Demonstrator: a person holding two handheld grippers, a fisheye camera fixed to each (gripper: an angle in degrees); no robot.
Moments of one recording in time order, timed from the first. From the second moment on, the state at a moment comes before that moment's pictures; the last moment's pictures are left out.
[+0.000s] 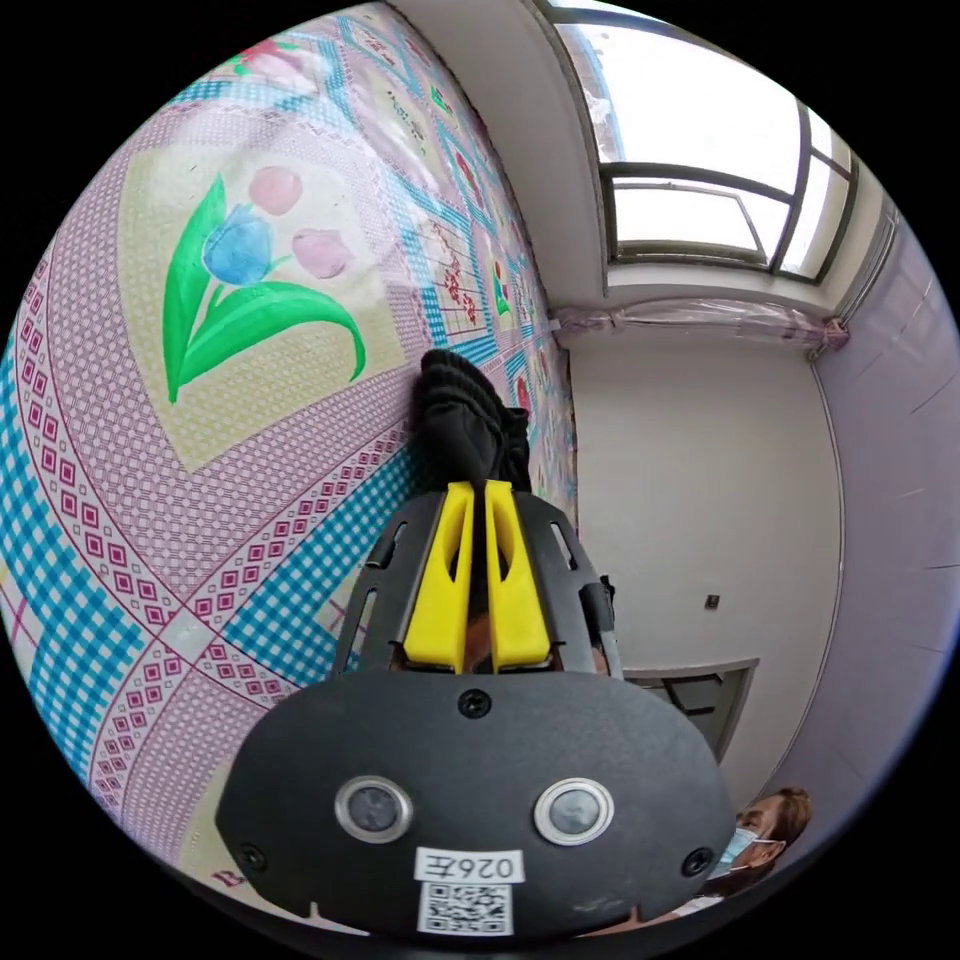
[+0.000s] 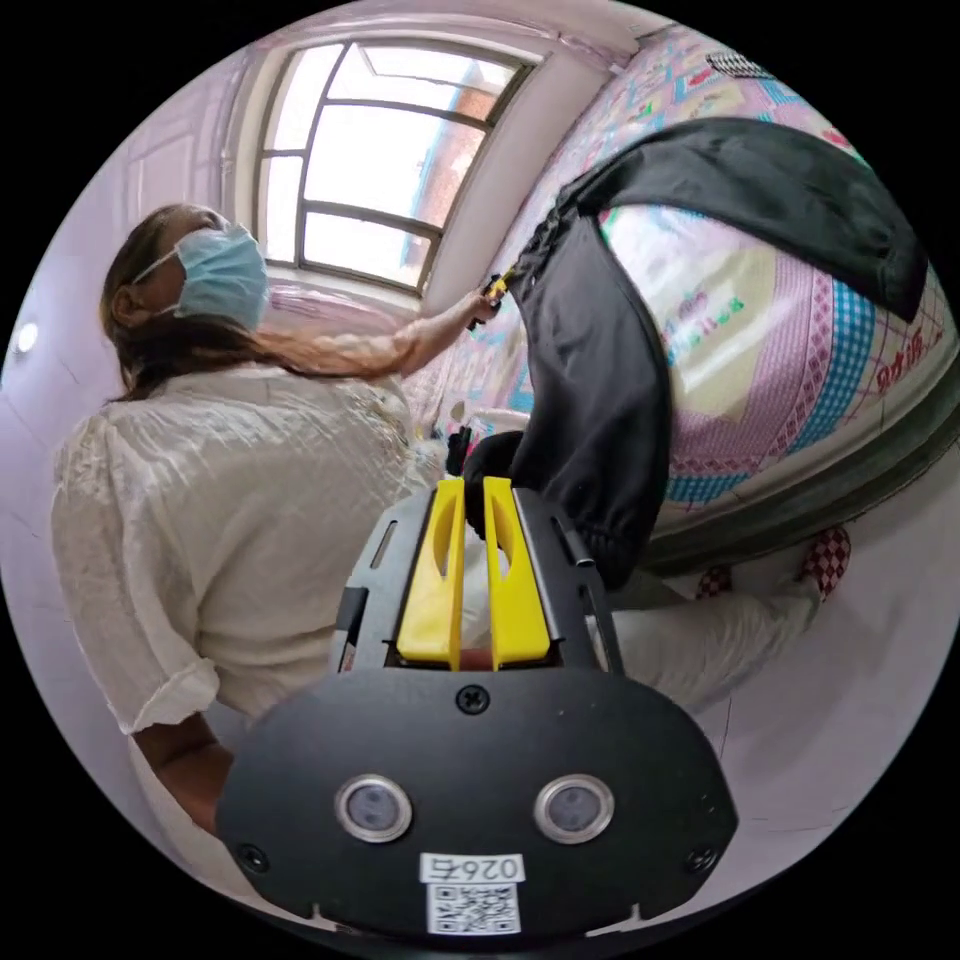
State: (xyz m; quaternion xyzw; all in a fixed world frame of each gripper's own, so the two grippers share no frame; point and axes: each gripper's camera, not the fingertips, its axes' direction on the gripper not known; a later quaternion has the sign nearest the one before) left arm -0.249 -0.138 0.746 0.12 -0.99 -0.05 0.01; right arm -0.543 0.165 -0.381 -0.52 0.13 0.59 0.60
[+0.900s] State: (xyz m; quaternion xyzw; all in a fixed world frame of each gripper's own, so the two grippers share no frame) left arm -0.549 0.011 0.230 -0.32 -0.73 -0.29 -0.53; right arm -0.317 0.131 -0.624 -0.24 0.40 0.68 0.56
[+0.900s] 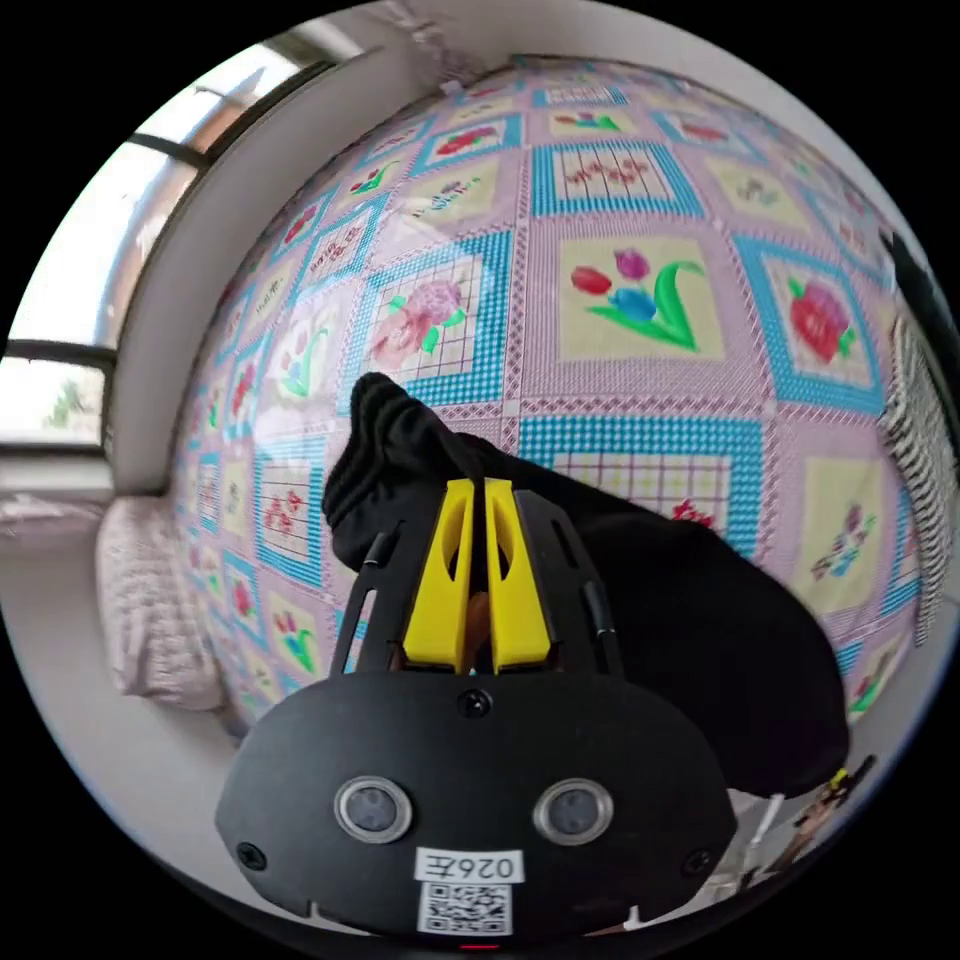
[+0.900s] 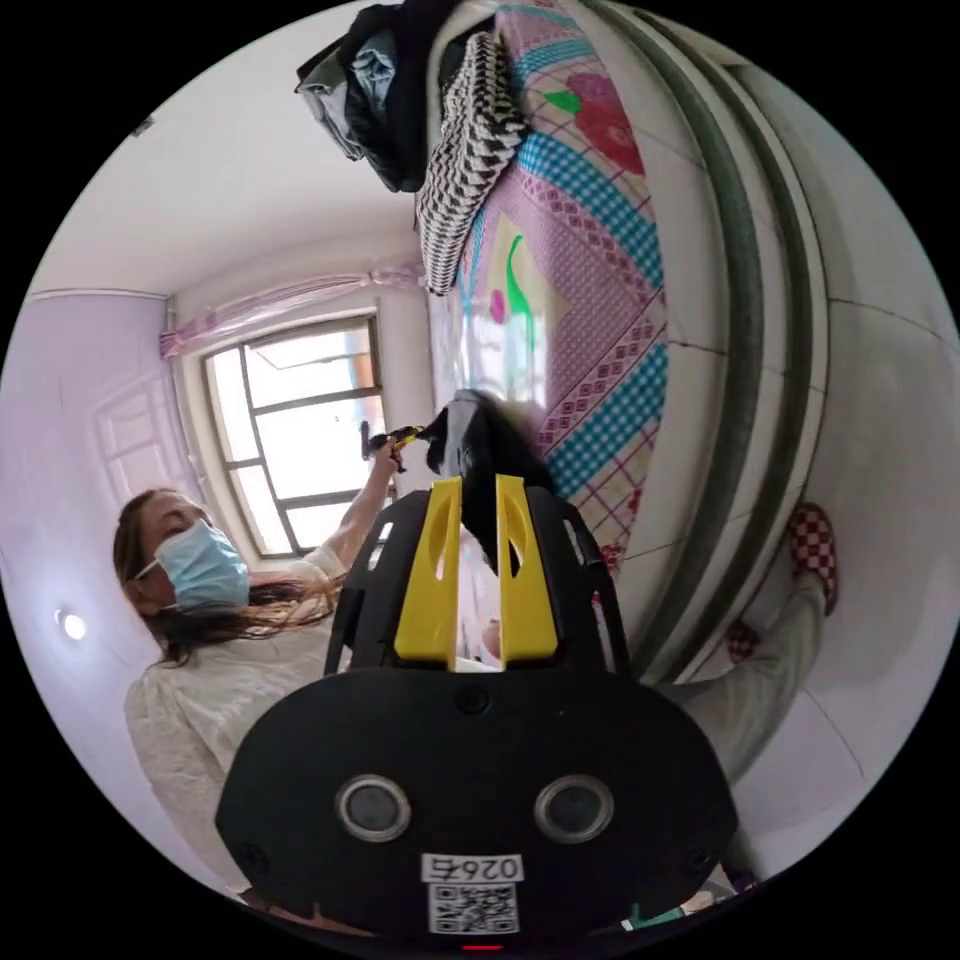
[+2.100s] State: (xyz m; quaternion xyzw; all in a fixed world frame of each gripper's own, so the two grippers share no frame) left arm -0.477 0.095 0.471 -0.17 -0.95 -0.11 -0.24; right arm -0.271 0.211 -0.604 -0.48 0.24 0.65 0.55
